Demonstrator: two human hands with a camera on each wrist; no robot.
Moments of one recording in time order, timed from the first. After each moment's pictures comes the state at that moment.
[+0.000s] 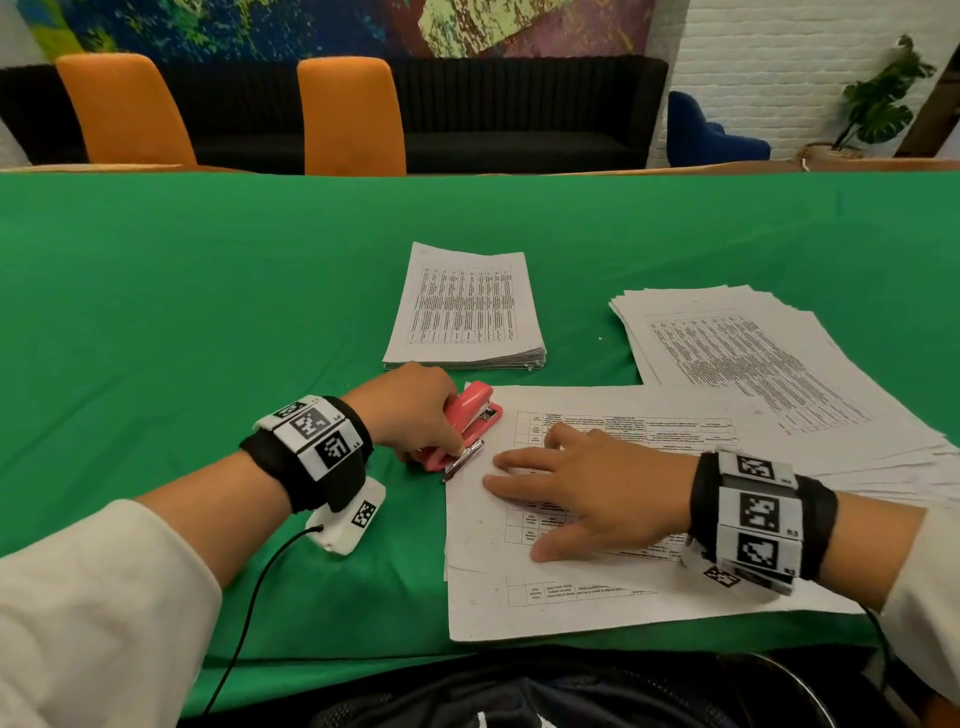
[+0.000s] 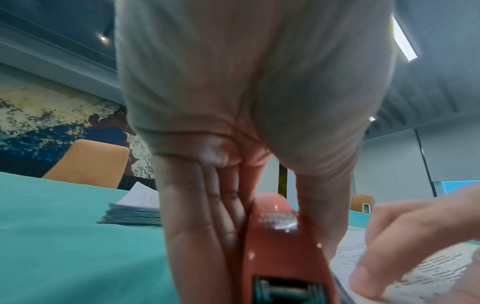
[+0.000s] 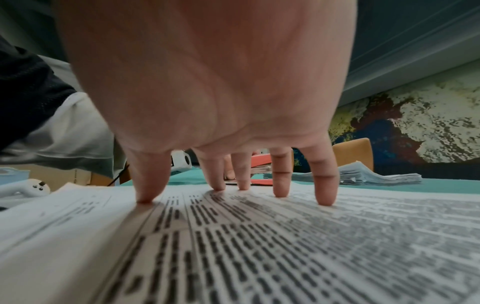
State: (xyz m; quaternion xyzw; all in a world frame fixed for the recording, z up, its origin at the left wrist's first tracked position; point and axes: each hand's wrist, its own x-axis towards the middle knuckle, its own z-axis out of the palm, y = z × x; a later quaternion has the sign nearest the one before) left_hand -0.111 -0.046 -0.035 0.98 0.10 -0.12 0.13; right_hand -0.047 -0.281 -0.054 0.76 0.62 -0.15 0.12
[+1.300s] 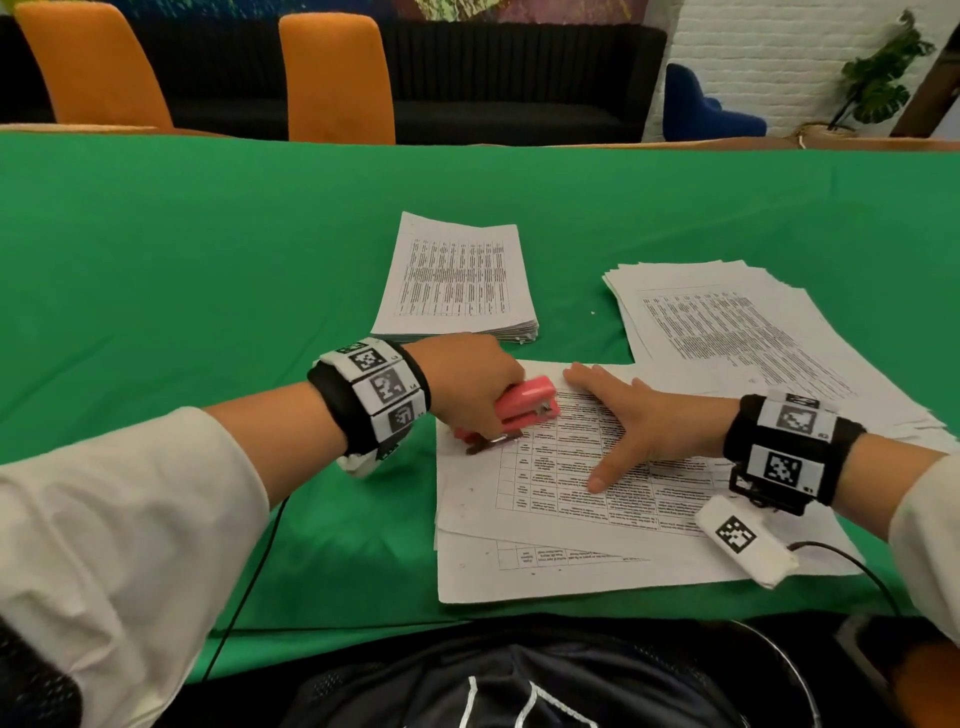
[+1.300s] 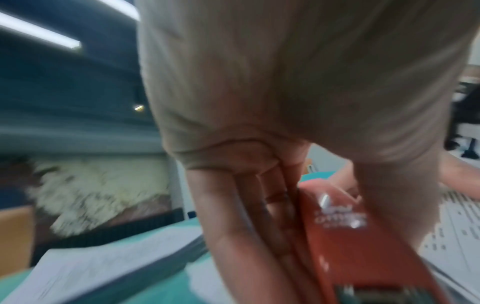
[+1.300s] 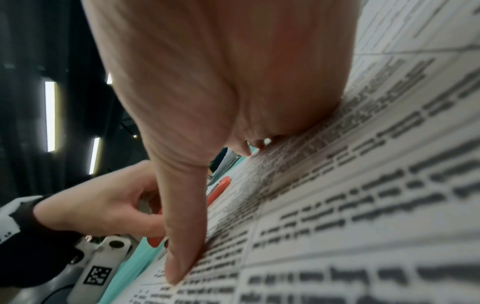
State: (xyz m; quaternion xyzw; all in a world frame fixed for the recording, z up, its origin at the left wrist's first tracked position) left_hand -0.082 -0.089 -0.030 0.98 -0.14 -0.09 -0.07; right_hand 0.015 -0.318 -0.067 0.85 0.39 -0.33 -0.13
